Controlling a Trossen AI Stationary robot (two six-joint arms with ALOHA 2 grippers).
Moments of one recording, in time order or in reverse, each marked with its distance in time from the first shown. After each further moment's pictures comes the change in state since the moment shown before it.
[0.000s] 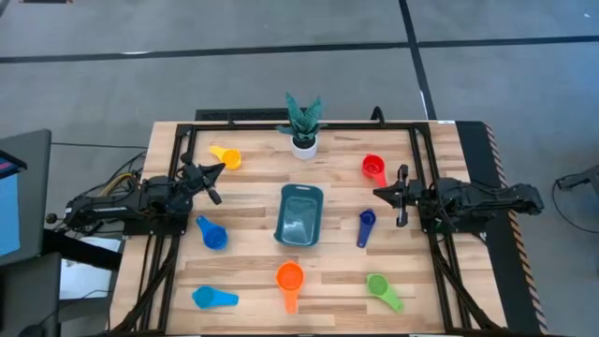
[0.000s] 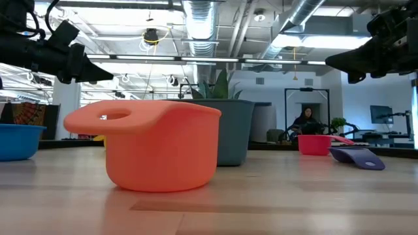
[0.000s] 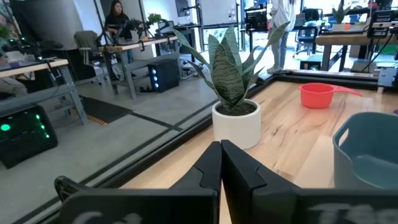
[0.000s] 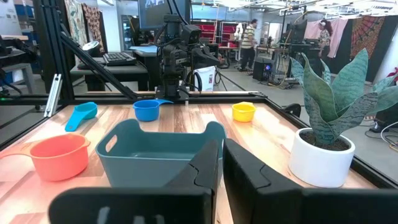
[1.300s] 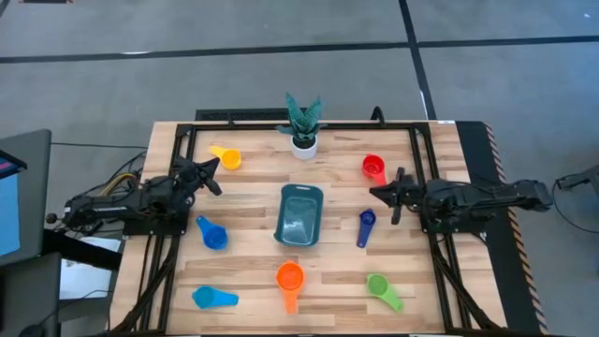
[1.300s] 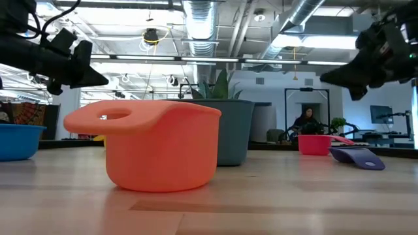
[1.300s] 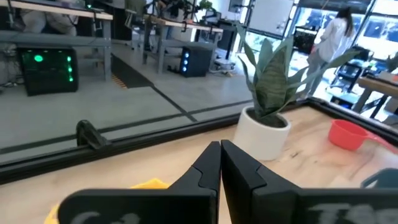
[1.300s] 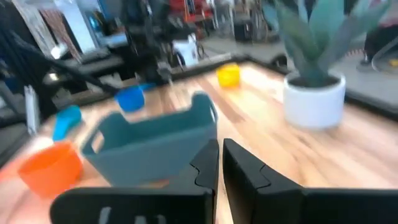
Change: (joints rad) left arm 0.002 0.027 0.000 -0.012 -0.179 -0.314; right arm -0.007 0.165 0.000 0.021 0.082 0.278
